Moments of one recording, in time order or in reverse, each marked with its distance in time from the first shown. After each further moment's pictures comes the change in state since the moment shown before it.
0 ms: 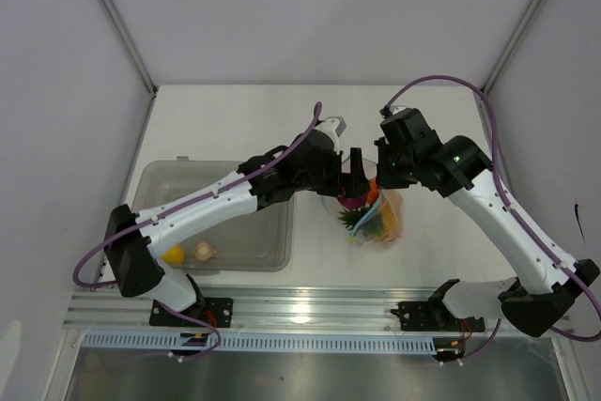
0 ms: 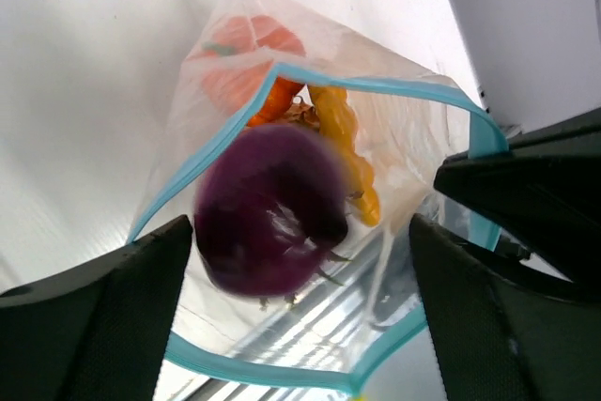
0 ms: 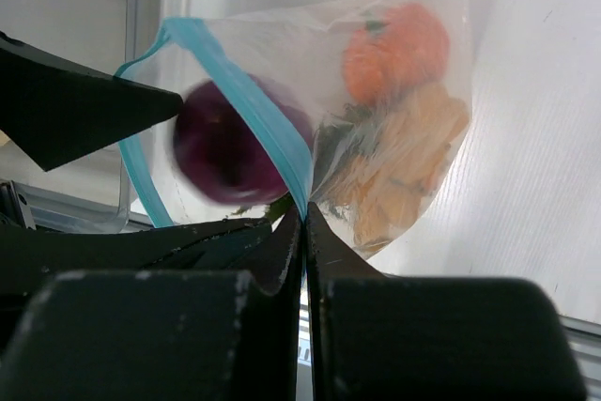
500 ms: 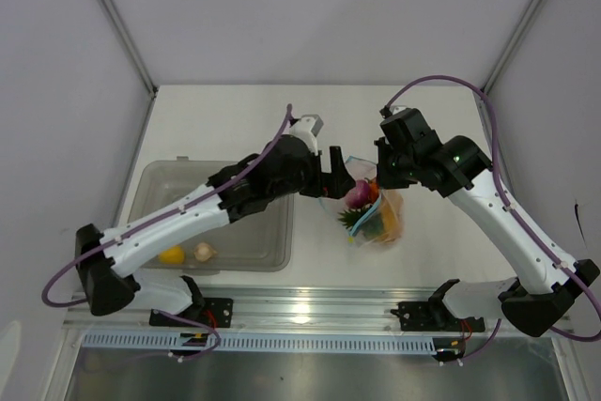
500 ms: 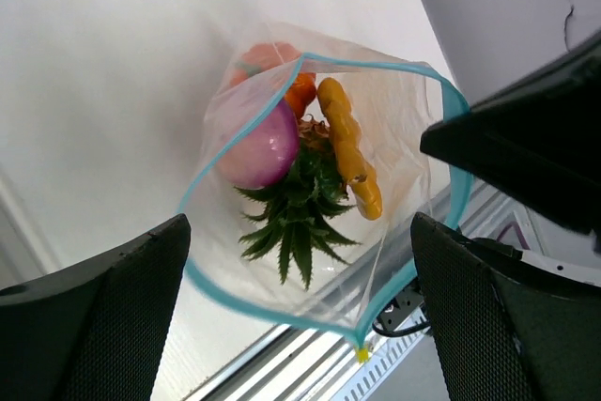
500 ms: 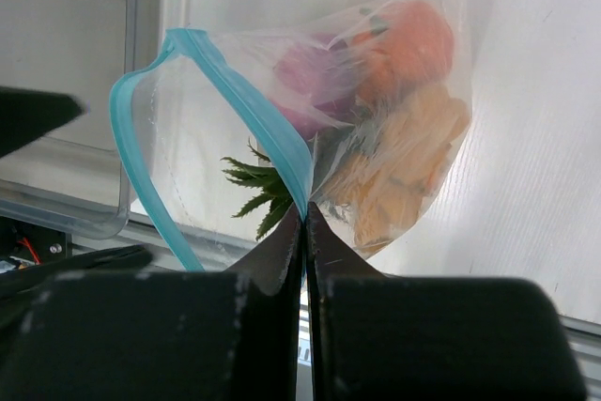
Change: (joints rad) left arm 0.000 -0.137 -0.082 0.031 -0.076 0.014; right arm 0.000 0.000 0.000 0.000 0.000 0.000
